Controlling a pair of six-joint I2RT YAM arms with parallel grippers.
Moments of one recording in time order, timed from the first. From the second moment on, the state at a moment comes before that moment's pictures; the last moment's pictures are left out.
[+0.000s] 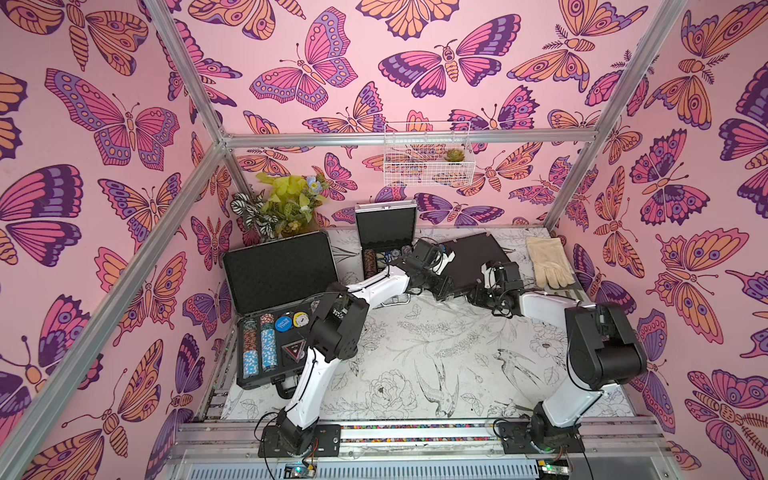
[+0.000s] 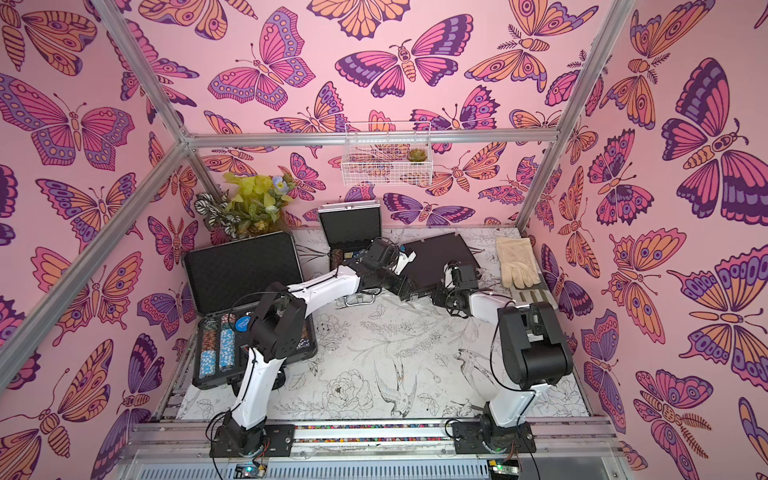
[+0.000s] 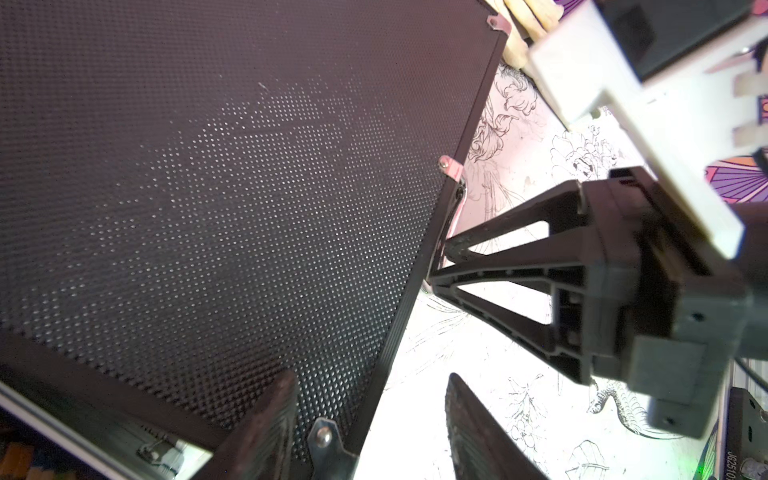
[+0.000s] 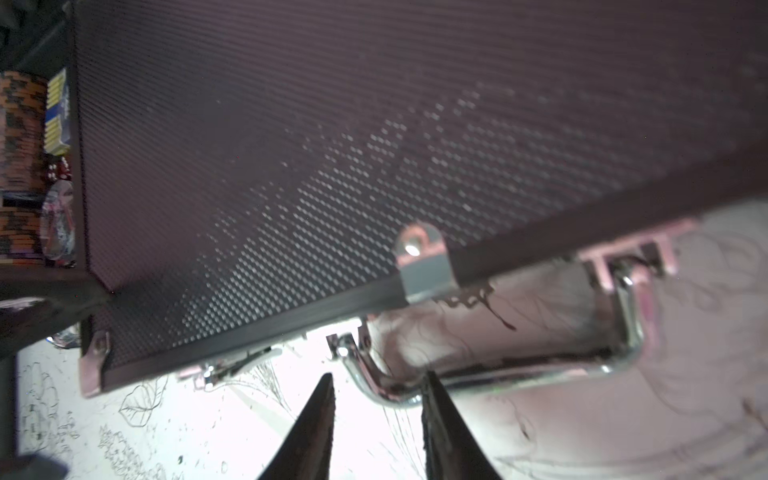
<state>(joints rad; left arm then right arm) -0.69 2.24 1.77 -0.35 0.39 -0.14 0.18 1.72 0.90 -0.08 -0.23 0.36</state>
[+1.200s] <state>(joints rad) -0.68 2.26 1.82 -0.40 0.40 -0.13 0.29 1.79 0.91 -0.03 -0.05 0.29</state>
